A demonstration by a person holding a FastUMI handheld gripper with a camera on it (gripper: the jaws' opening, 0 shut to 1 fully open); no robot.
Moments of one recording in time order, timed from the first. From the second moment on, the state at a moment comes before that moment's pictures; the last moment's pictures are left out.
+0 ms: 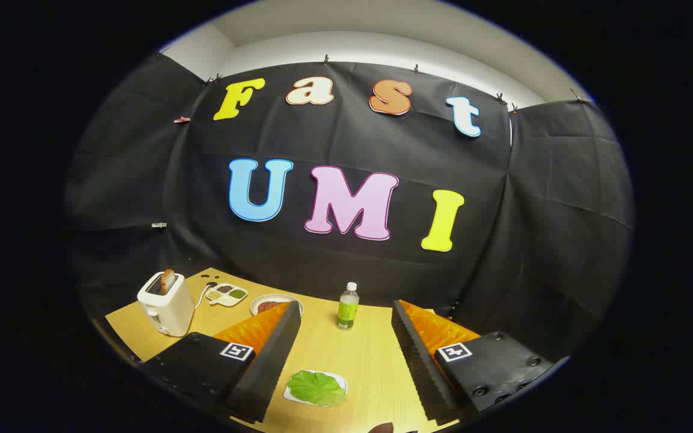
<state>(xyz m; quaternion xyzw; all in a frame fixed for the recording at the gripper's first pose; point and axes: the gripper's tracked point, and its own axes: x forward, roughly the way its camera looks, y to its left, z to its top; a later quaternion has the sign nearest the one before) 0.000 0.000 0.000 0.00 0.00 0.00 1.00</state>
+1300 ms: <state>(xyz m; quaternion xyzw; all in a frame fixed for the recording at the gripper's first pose) 0.071 0.050 -0.260 -0.10 0.29 0.23 0.92</state>
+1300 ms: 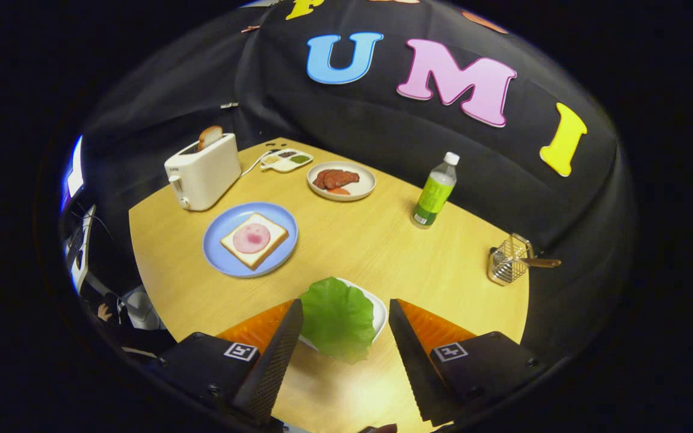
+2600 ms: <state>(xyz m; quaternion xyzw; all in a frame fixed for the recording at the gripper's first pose) 0.095 0.076 -0.390 -0.09 0.46 0.25 0.85</state>
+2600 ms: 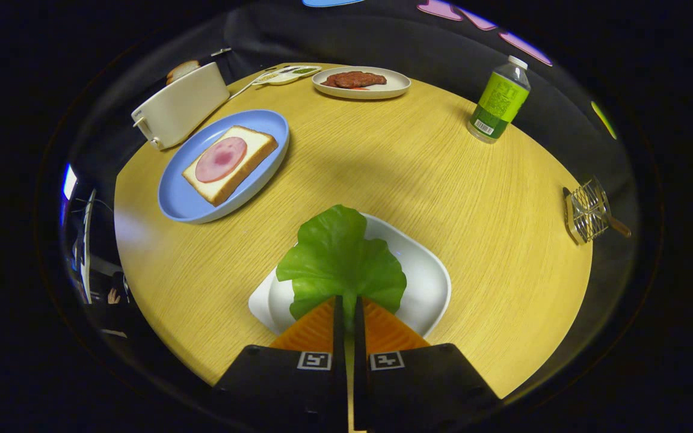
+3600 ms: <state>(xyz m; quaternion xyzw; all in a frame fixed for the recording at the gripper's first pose) 0.108 0.241 -0.252 -0.04 0.40 0.26 0.88</state>
